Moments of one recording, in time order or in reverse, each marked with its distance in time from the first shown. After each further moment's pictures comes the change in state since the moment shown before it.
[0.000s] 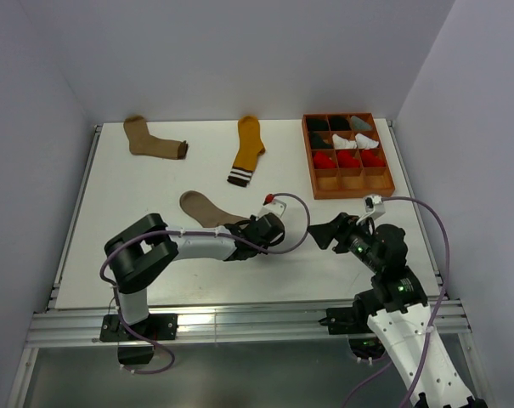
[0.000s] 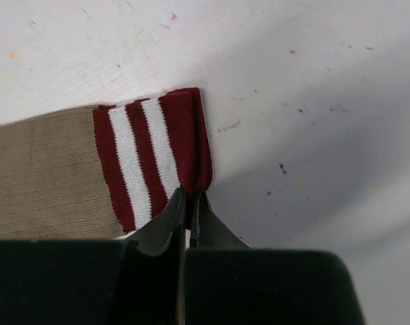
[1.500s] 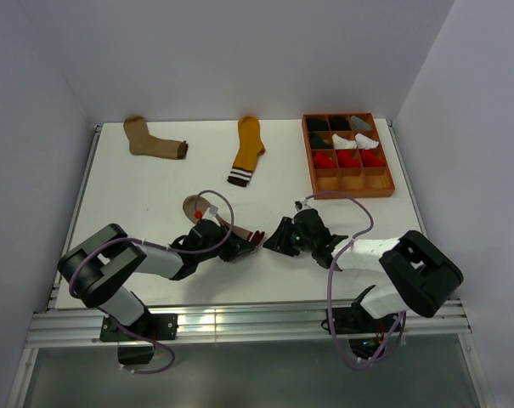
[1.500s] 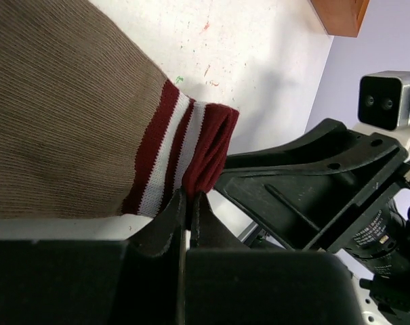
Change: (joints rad) left arm 0.283 -0.278 -0.647 0.758 0.583 -0.947; right arm 0.417 1.077 -0.036 0.723 0.130 0.369
